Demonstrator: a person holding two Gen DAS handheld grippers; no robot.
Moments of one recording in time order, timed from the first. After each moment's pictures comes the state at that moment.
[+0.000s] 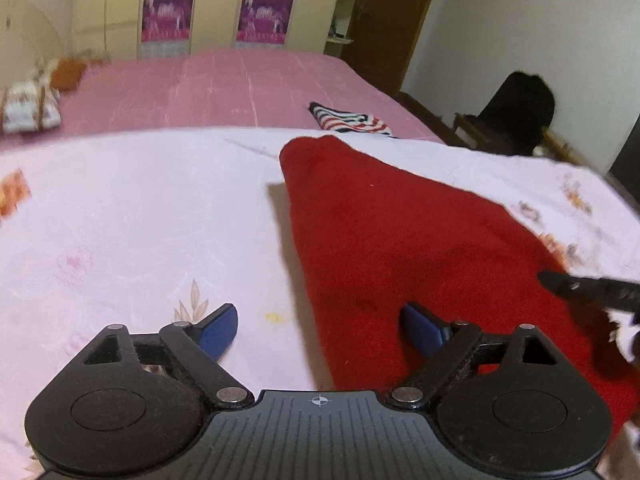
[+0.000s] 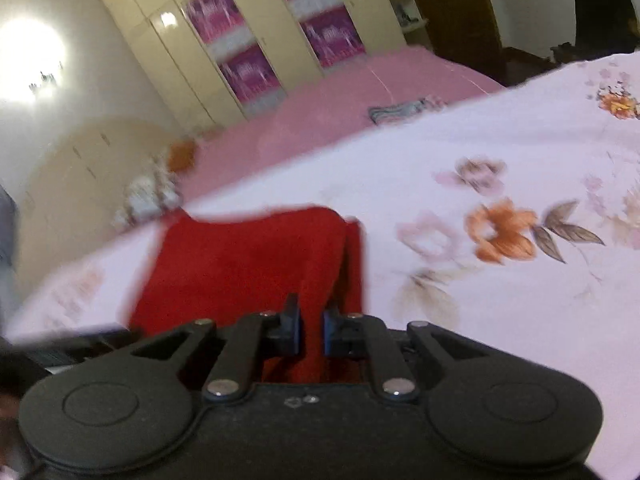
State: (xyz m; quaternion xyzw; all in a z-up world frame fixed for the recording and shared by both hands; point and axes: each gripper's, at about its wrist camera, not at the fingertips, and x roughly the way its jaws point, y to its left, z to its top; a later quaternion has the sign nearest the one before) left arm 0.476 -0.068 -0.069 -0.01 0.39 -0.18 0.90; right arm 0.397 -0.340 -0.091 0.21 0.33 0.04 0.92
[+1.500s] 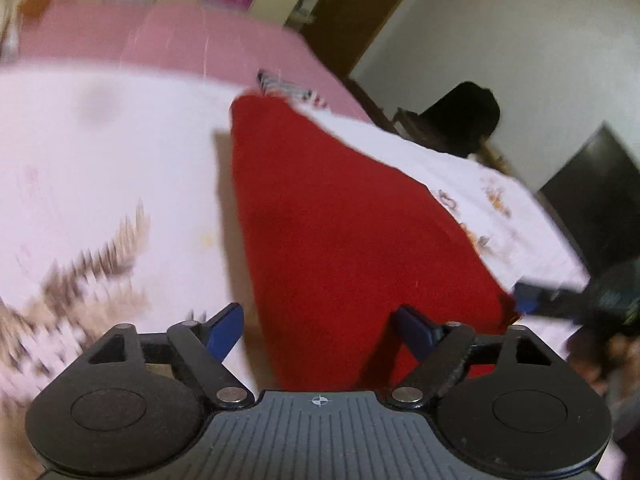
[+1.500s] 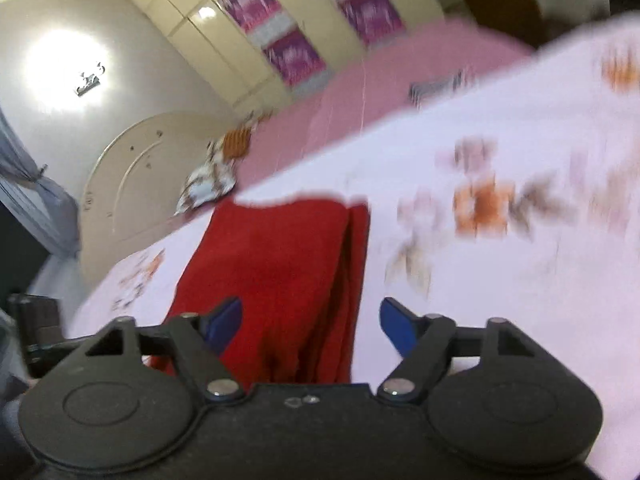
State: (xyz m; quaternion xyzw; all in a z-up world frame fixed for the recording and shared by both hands) left arm 0.458 -0.028 -0.069 -0.16 0.46 -0.29 0.83; right arm 0.351 -0.385 -0.085 0.30 0.37 0.16 0.86
